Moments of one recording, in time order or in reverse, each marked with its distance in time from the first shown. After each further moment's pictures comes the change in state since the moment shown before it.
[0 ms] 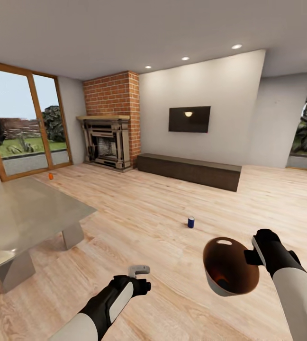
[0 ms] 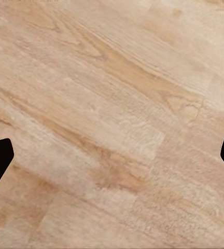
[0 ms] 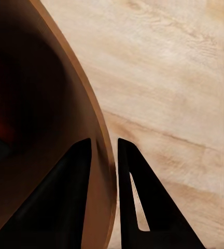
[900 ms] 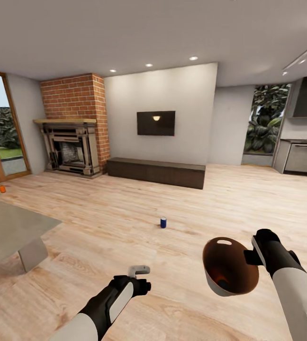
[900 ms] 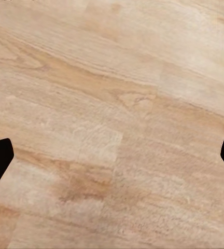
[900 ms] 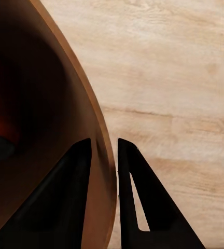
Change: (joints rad) left arm 0.000 0.000 -0.002 0.000 0.000 0.000 0.000; right arm 0.000 0.001 0.000 0.000 -0.002 0.000 0.001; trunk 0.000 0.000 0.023
